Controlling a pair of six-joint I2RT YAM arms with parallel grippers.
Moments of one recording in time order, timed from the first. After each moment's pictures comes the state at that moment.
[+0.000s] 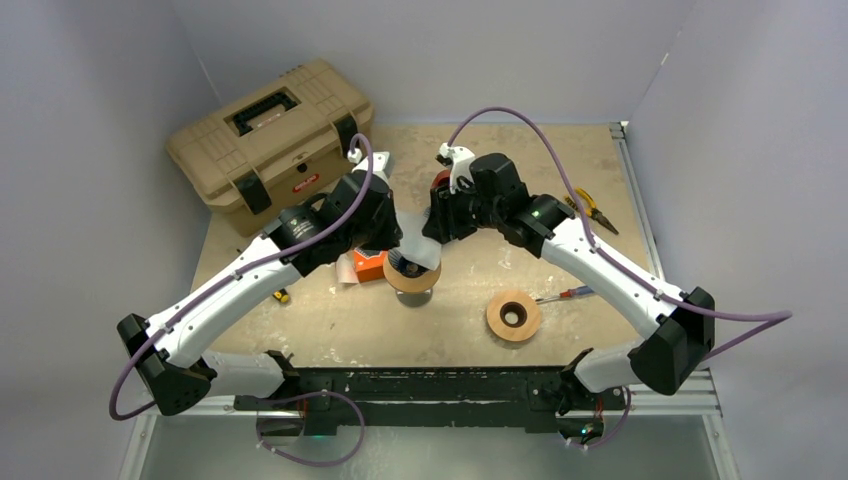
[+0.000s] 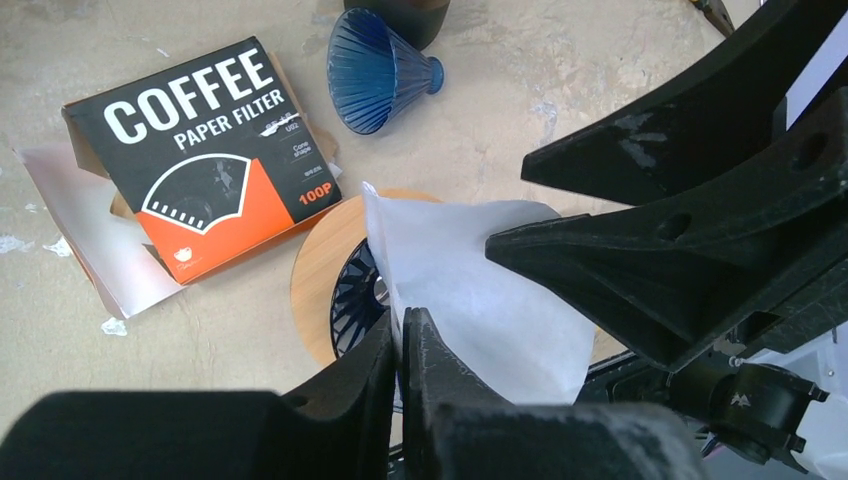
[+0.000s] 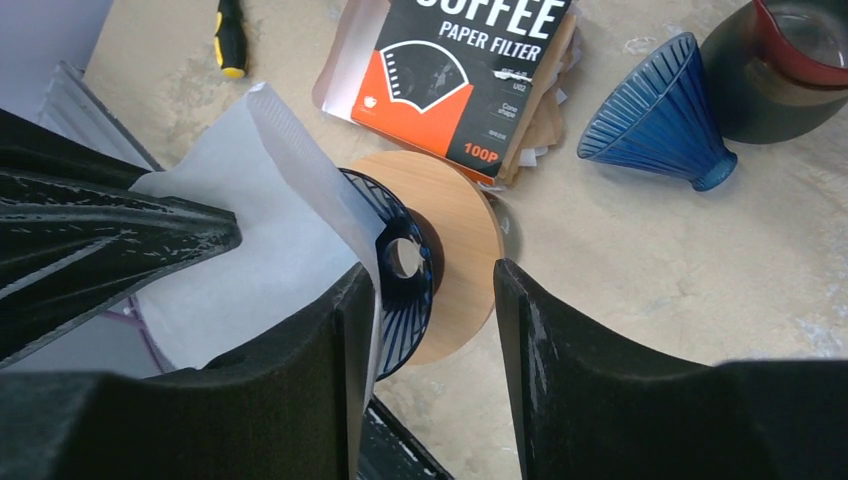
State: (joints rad) left arm -0.83 1.26 1.37 -0.82 -0.23 -0.65; right arm 0.70 1.40 1.30 -0.50 -0.19 0.28
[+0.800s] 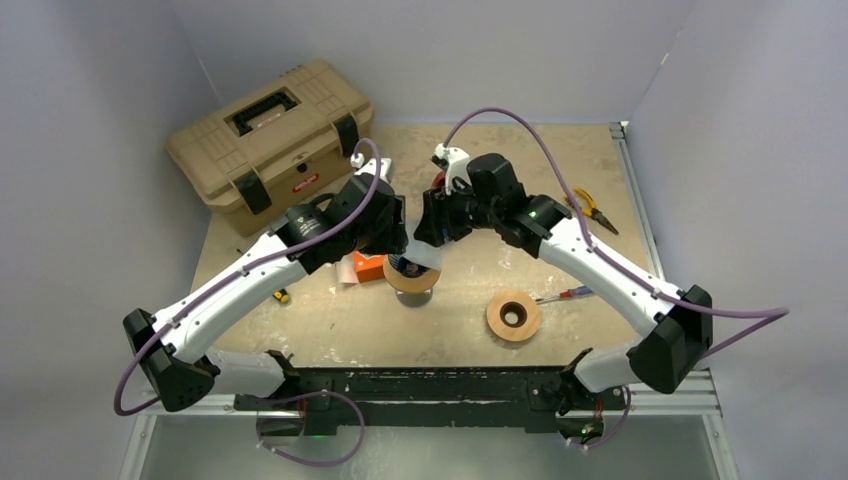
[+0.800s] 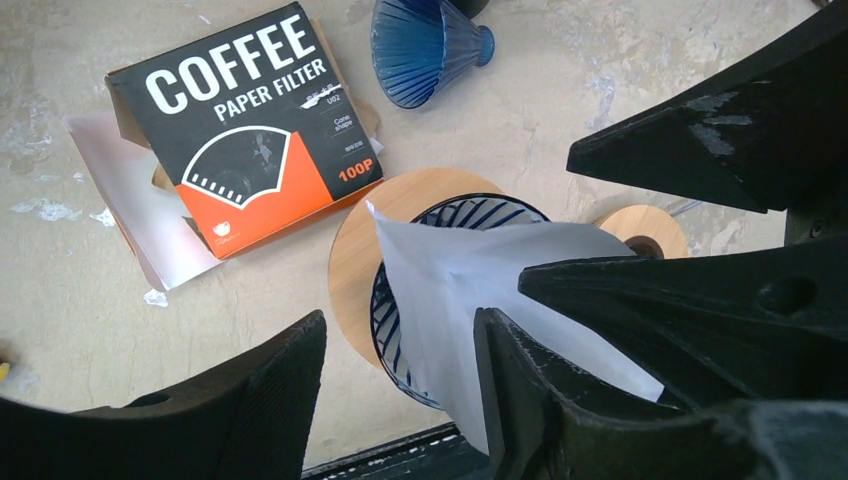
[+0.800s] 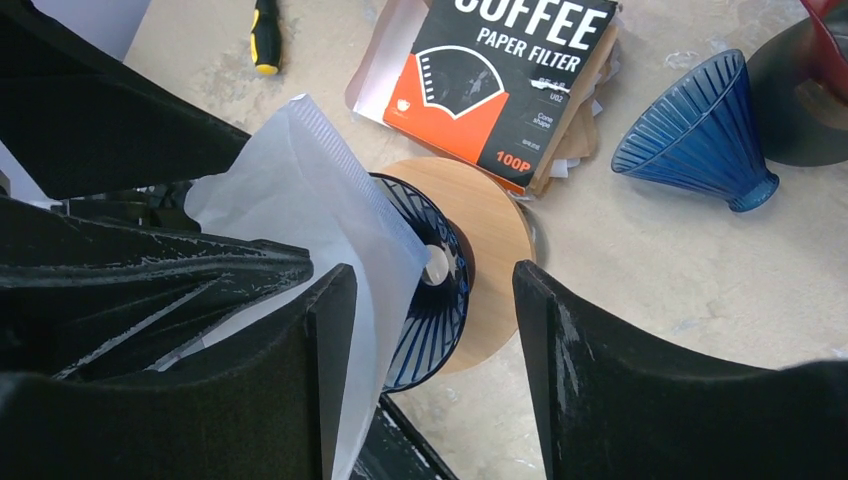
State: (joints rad) left arm -0.83 1.29 1.37 -0.89 -0.27 -0.64; right arm 0.72 1.40 1.30 -0.47 -0.25 0.29
